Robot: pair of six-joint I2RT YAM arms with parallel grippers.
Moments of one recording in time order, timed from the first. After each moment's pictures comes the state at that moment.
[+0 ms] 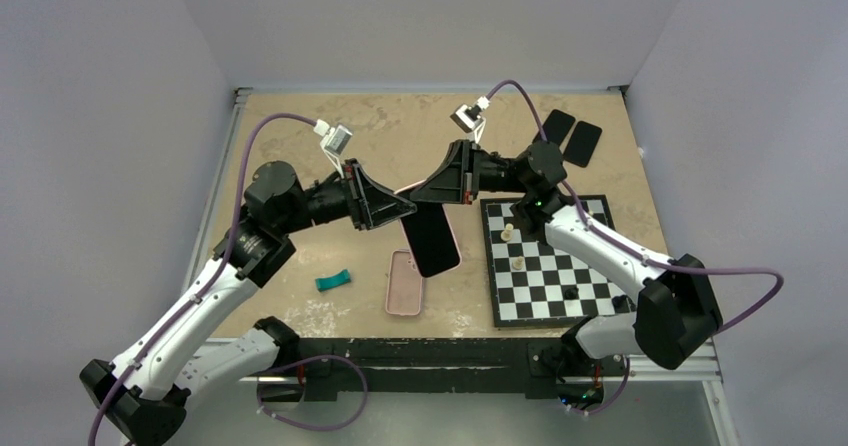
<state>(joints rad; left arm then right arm) -0.59 0.89 0.94 -0.05 0.61 -0.79 0.60 1.34 0.94 0.80 -0.98 1.32</state>
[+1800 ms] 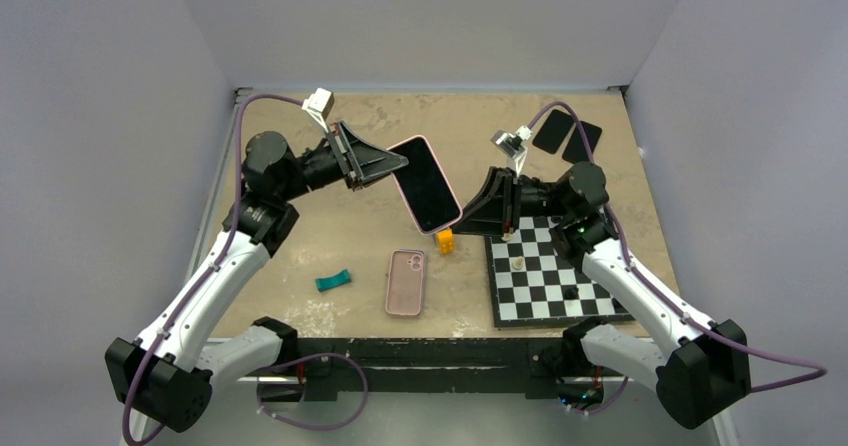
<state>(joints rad) -0.39 1.04 0.99 0.14 0.71 -1.29 0.44 1.05 0.74 0.56 -1.17 1.04</state>
